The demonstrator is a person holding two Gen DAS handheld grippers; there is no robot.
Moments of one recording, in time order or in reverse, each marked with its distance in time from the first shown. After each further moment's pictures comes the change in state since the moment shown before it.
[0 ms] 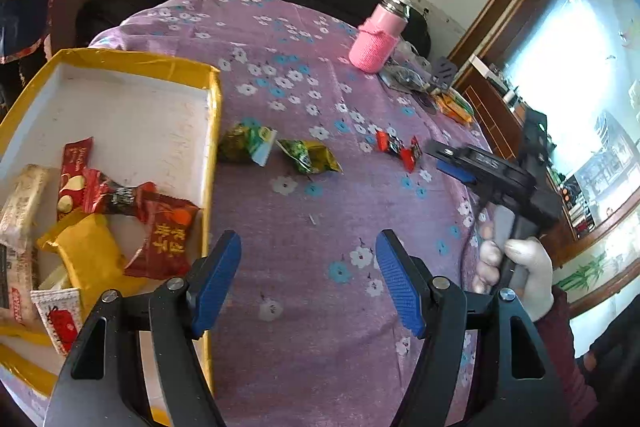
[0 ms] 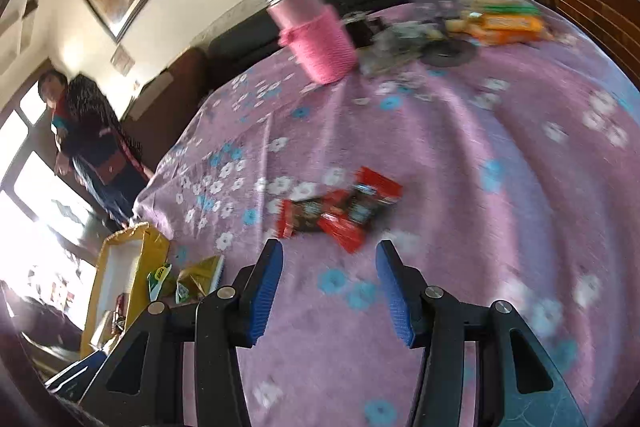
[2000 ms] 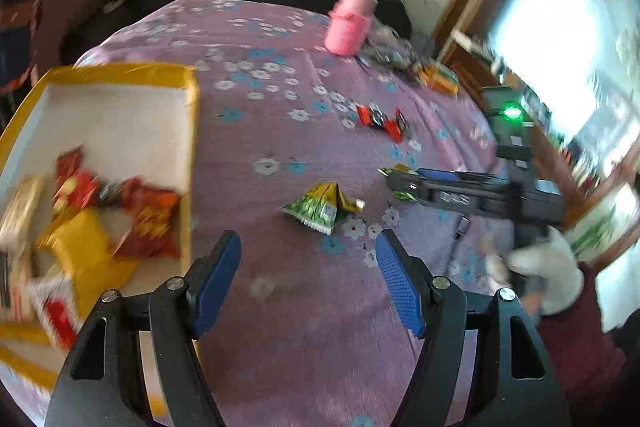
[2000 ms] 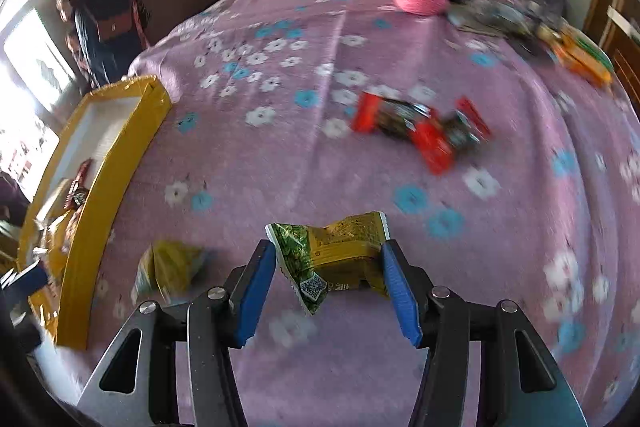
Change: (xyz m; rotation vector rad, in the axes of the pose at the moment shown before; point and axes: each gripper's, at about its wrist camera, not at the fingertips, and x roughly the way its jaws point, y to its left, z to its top) left arm 0.010 -0.029 -0.021 0.177 0.014 0.018; right arm 0.010 0.042 -0.062 -0.290 0.205 -0.125
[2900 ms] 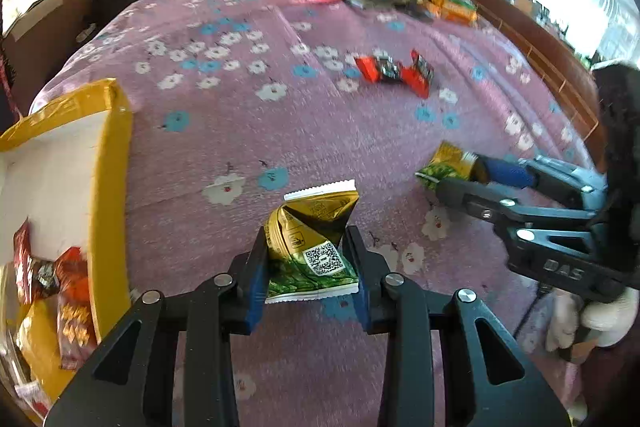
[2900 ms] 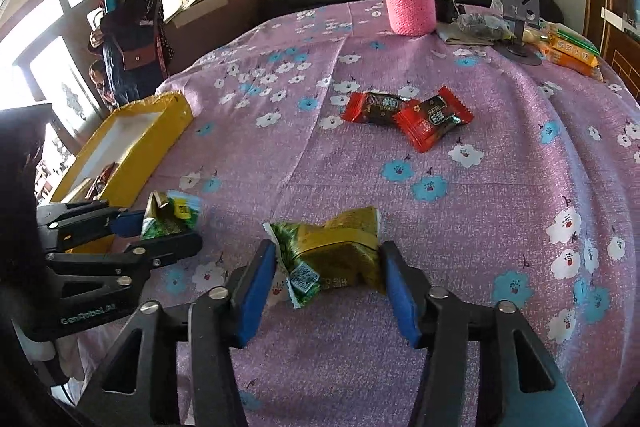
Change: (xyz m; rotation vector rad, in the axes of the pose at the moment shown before) left arm 0.086 -0.030 0.020 0.171 0.112 0.115; right arm -0.008 -0.014 -0.034 0.000 -0.163 0.080
